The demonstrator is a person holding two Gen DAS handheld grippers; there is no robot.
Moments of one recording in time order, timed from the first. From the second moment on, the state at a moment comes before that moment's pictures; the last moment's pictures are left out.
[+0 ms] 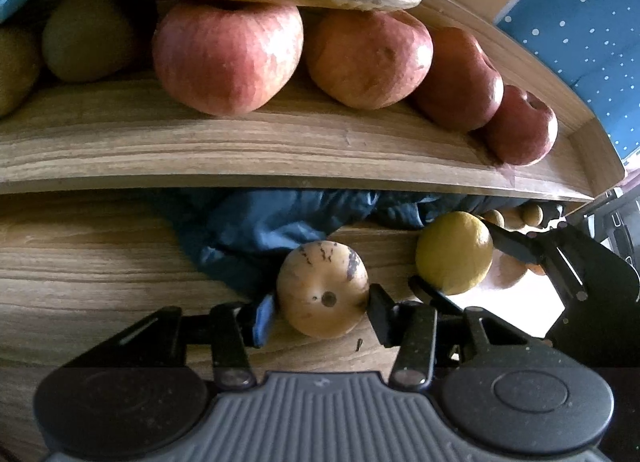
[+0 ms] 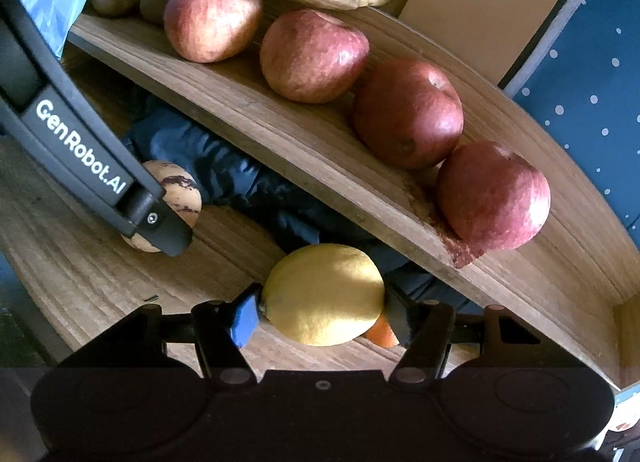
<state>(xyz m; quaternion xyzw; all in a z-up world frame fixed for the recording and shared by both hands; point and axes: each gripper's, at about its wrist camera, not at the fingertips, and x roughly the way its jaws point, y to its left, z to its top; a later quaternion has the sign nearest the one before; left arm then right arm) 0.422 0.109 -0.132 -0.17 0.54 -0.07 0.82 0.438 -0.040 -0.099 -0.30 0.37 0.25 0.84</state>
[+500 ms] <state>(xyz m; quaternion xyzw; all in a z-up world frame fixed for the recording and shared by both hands) 0.399 0.093 -0.124 -0.15 0.54 -0.09 0.82 0.403 -0.049 -0.079 -0.28 0.37 0.25 0.85</state>
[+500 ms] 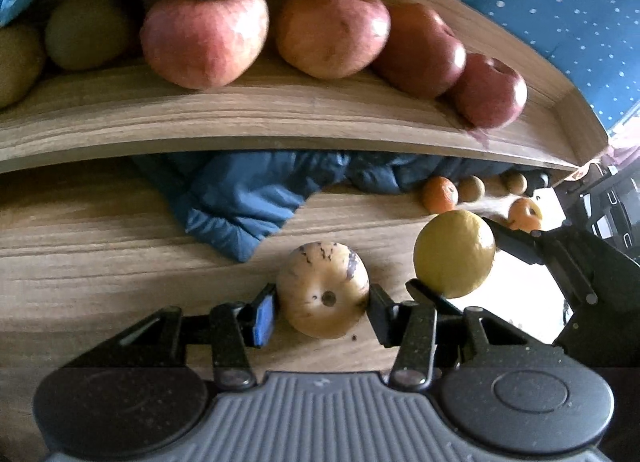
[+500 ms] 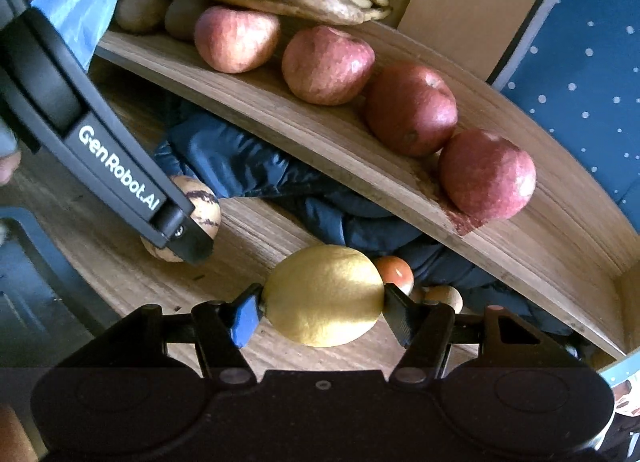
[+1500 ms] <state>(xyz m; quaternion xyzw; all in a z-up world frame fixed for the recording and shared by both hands) 0.301 0.035 -0.093 -0.14 0.53 -0.09 0.83 0.290 -0.120 -0.047 -0.25 0.36 0.27 0.86</state>
